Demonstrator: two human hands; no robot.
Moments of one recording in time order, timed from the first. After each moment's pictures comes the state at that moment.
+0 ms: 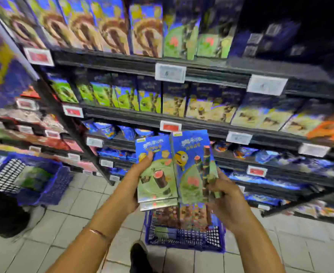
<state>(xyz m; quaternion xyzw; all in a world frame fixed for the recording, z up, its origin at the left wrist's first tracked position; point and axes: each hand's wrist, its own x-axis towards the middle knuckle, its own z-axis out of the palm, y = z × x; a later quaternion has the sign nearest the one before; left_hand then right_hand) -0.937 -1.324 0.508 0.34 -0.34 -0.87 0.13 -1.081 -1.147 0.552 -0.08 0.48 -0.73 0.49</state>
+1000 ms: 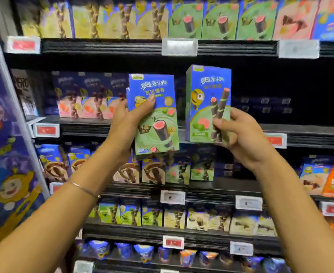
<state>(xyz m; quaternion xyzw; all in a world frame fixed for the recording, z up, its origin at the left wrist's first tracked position) -1.019 -1.477 0.881 0.07 -0.60 -0.67 0.43 -1.174 -1.281 0.887 -0.40 0.54 -0.72 0.18</state>
